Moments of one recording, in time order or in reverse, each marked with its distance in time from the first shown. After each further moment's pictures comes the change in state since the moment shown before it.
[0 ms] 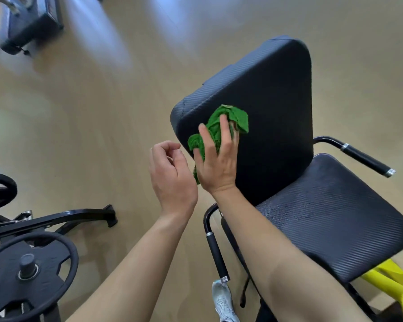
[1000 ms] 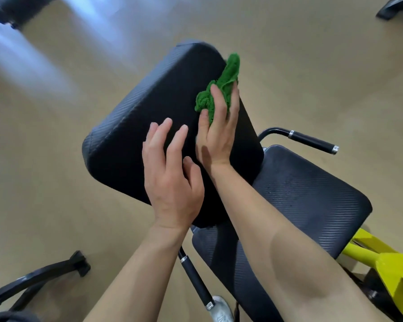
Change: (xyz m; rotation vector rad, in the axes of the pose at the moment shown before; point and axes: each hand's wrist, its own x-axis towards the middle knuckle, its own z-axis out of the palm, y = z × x) left_hand -0.023 0.034 0.100 0.137 -0.205 0.681; right_hand 0.063 0.123 -0.043 0.076 0.242 0.432
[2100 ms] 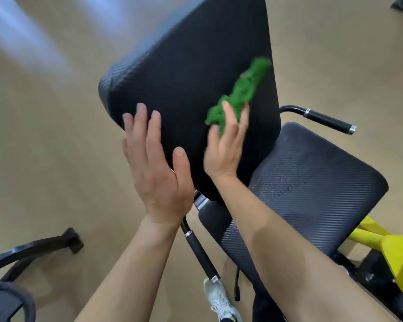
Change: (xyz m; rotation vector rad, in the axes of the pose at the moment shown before) left_hand -0.065 -0.064 -0.029 -0.051 0.069 -0.116; right_hand -0.120 0.013 0.002 -0.041 -0.071 0.129
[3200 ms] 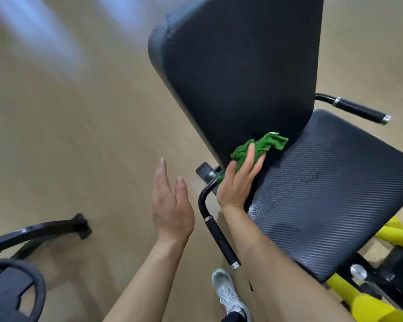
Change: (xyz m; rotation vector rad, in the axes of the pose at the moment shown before) left_hand -0.105 -0.091 -0.036 -0.146 -0.274 -0.640; right_hand -0.141 0.026 0.015 -0.033 -0.020 0.367
